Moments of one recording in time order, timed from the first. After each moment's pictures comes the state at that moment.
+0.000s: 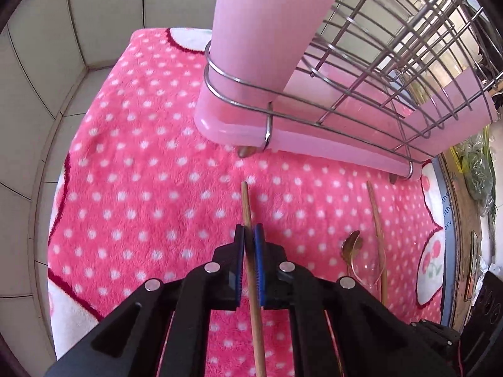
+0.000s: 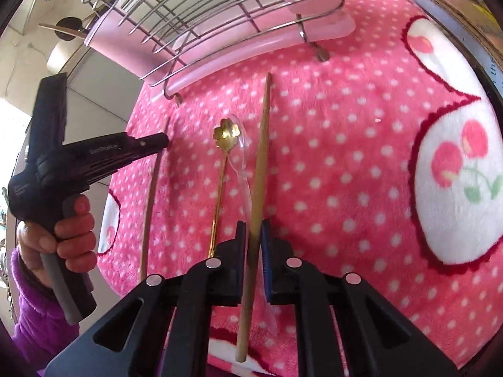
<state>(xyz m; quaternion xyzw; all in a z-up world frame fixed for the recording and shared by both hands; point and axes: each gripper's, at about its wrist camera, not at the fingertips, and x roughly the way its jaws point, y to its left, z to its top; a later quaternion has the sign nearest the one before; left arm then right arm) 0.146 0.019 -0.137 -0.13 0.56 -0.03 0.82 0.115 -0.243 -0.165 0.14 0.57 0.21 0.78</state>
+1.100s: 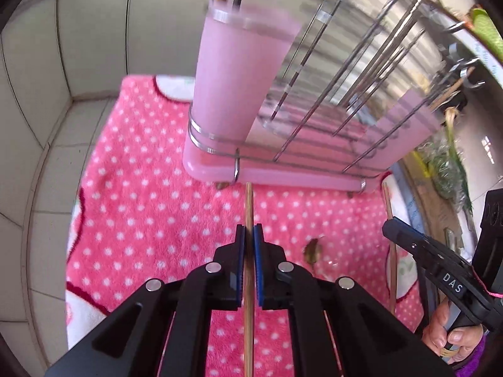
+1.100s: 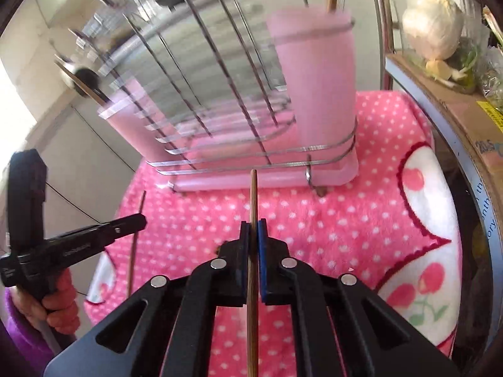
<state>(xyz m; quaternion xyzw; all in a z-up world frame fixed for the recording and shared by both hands) 0.149 0.005 -0.079 -0.13 0.47 -0.08 0.87 0.151 -0.267 -0.092 0.10 0.43 0.21 0.87</state>
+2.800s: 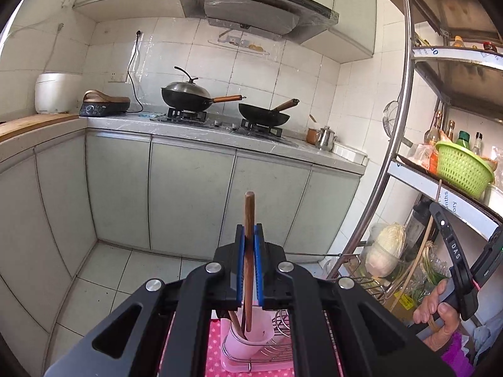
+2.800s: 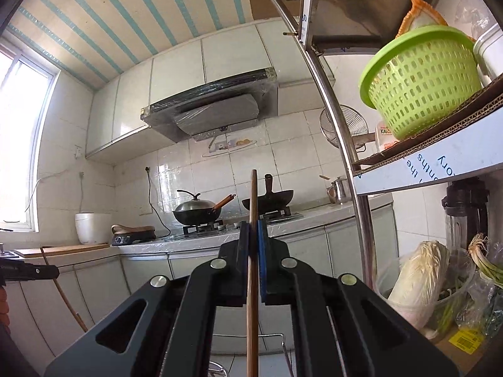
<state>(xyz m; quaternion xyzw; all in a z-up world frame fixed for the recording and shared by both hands) 0.144 0.068 0.150 -0.10 0.18 -0.02 0.98 0.208 -0.298 0.111 0.11 -0.07 0.15 0.98</state>
